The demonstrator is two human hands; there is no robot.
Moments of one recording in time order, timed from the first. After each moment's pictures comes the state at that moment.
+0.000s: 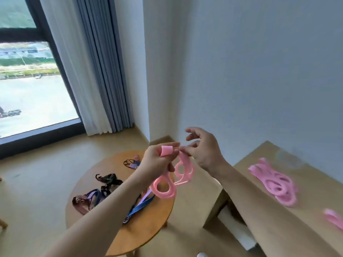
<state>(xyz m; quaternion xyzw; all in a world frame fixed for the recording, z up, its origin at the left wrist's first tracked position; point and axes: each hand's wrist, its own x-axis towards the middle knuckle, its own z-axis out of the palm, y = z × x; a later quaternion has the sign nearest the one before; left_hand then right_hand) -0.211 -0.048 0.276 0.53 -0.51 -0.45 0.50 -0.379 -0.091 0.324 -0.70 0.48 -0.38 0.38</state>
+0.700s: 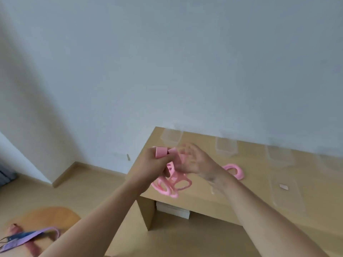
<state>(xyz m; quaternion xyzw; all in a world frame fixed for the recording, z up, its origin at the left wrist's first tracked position) -0.563 -0.118 0.289 0.40 -0.68 -0.55 0.27 -0.748 -0.045 0.276 -0.50 0.59 -0.44 0.45</state>
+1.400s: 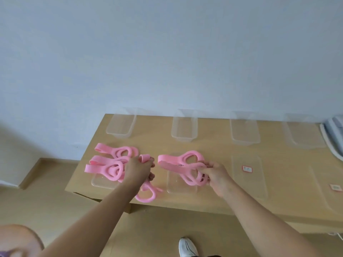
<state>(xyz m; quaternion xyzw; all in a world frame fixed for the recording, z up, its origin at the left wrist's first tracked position) -0.750 -0.134 0.169 0.59 -0.59 -0.52 0.17 -0.969 0.019 0.108 -0.07 0.67 -0.53 0.52</state>
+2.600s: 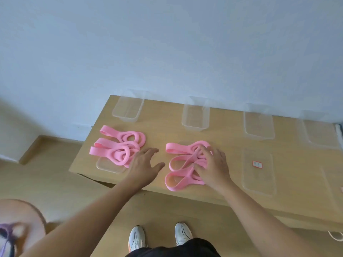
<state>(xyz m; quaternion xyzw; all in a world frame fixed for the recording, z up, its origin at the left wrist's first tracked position) -0.715 -0.135 0.138 0.47 -0.81 -0.33 0.05 -0.926 0.002 0.124 -0.45 0.85 -0.20 0.18</state>
